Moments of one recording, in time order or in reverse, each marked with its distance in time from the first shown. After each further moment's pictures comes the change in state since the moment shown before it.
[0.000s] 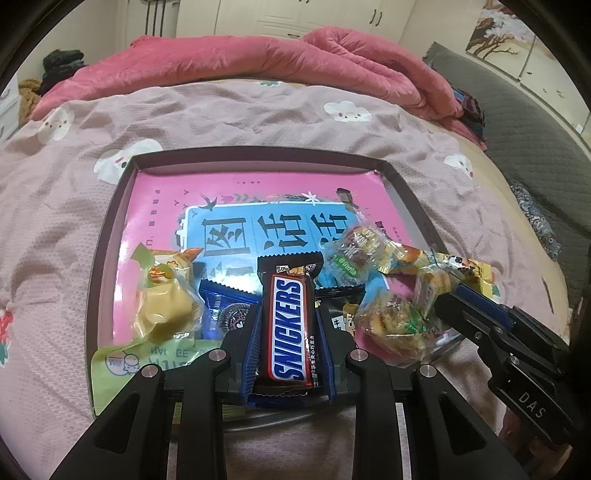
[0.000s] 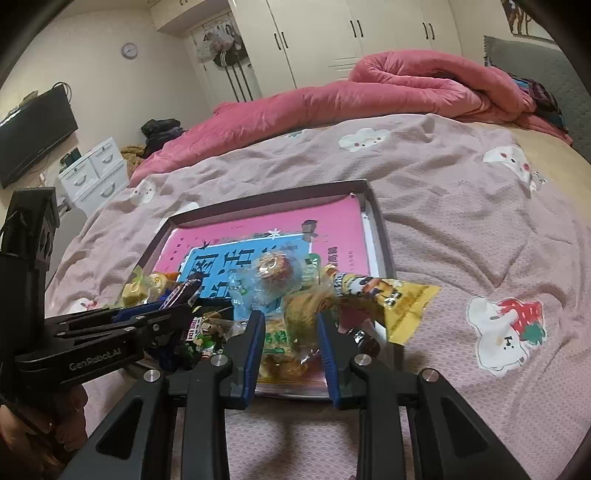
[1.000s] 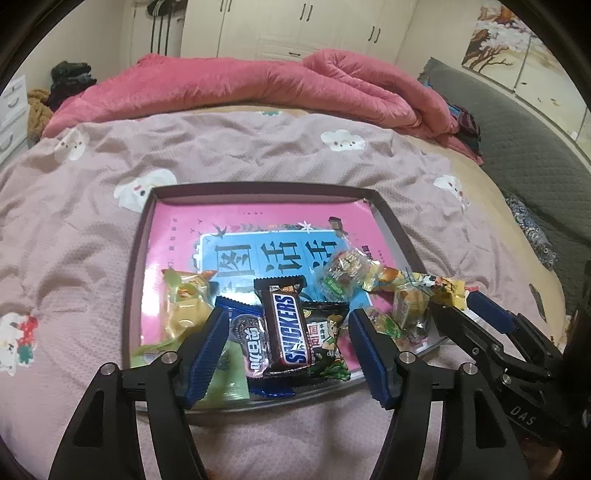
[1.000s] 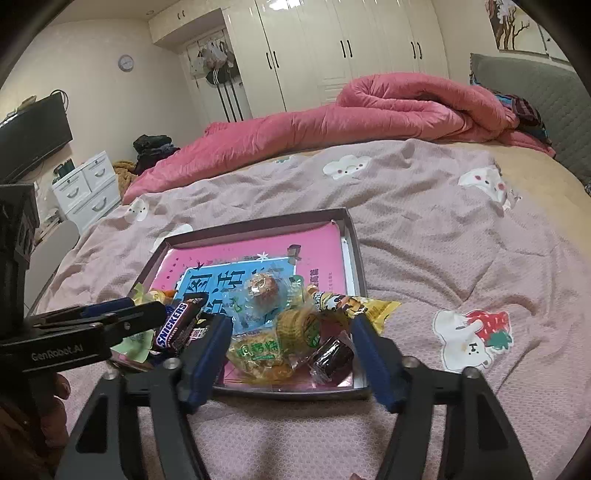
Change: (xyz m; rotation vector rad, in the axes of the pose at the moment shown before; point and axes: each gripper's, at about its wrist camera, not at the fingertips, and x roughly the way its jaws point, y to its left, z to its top) left arm -0.046 -0.004 0.005 0.001 -0.075 0.011; right arm -0.035 0.003 0.003 -0.008 -0.087 -0.065
